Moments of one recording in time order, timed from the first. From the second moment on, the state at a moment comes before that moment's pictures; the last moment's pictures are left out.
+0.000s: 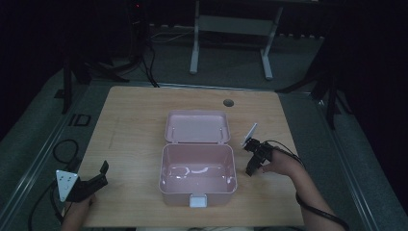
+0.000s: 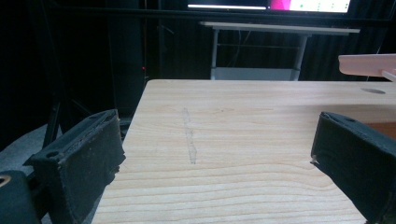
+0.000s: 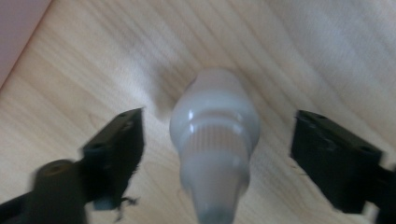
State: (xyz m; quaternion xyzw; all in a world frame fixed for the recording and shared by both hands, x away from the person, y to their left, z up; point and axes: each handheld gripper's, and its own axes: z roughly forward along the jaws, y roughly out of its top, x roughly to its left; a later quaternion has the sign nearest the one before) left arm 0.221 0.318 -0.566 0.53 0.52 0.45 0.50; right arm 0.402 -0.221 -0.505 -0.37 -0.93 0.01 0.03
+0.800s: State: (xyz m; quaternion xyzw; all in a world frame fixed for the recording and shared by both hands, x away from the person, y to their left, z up) left arm 0.221 0.318 -0.566 0.53 0.52 0.45 0.50; right arm 0.411 -0.206 -0.514 -0.36 -0.93 0.03 0.04
